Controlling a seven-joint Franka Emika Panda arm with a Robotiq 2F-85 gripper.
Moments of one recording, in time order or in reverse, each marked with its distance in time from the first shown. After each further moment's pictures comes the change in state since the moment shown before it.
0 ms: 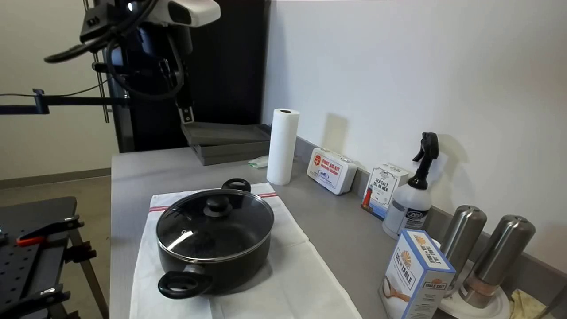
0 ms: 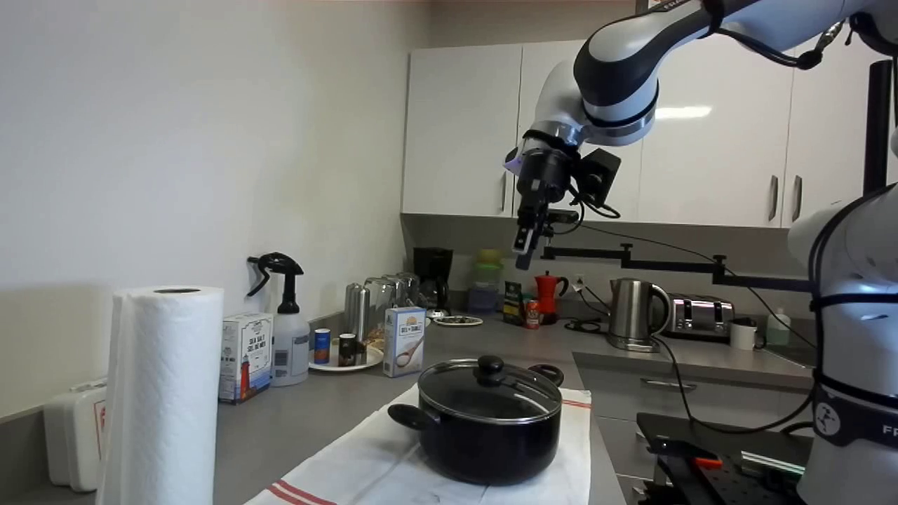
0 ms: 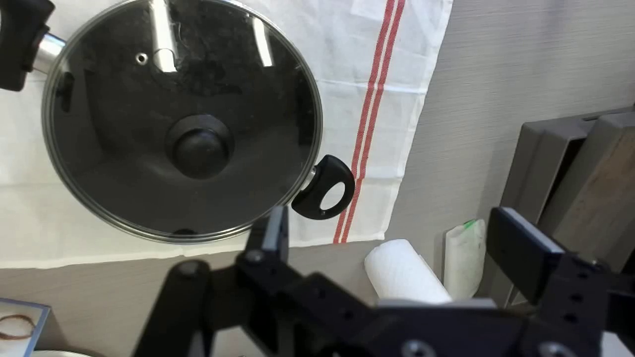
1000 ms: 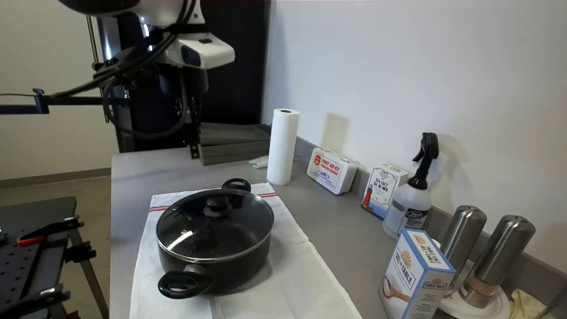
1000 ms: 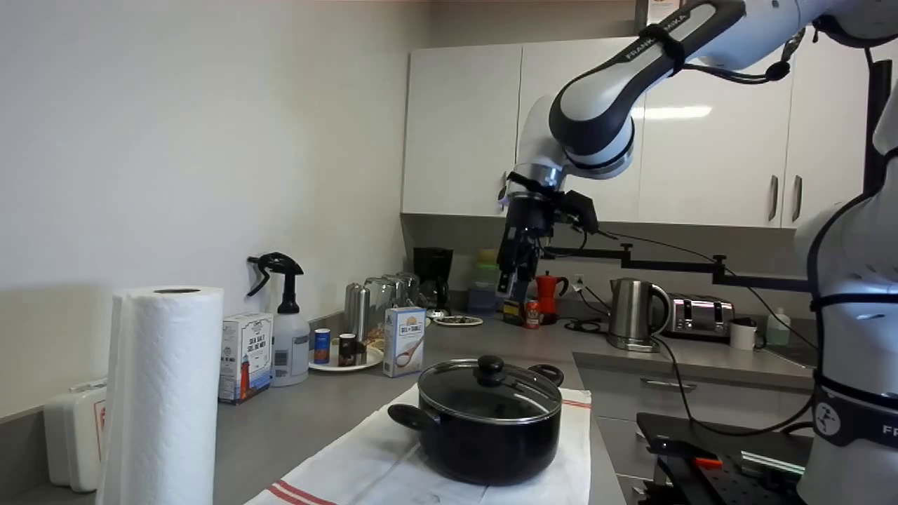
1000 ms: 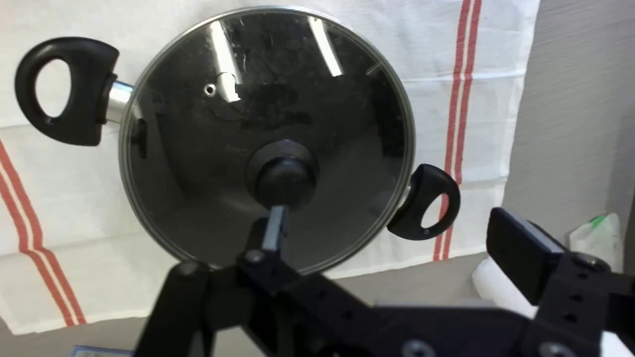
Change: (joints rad) arm -0.104 0.176 0.066 0.001 -0.064 0.136 0.162
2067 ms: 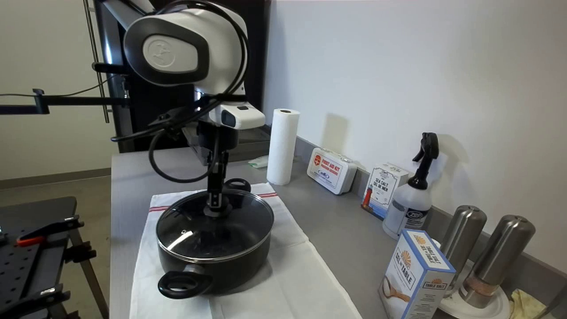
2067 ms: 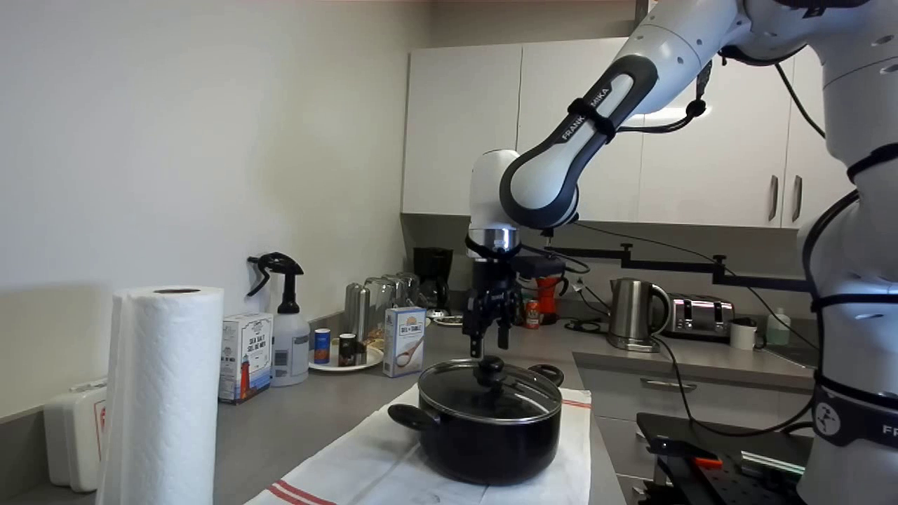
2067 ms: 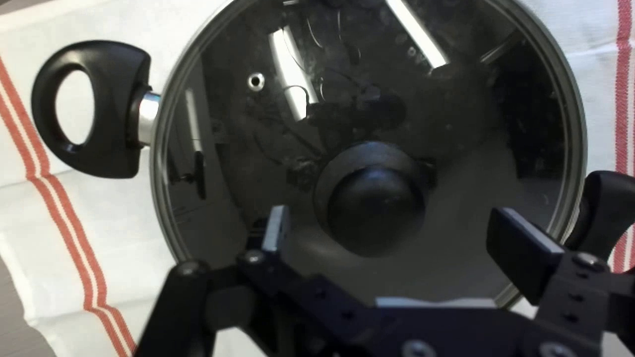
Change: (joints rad) arm -0.036 0.375 0.045 0.176 -0.219 0.060 0.317
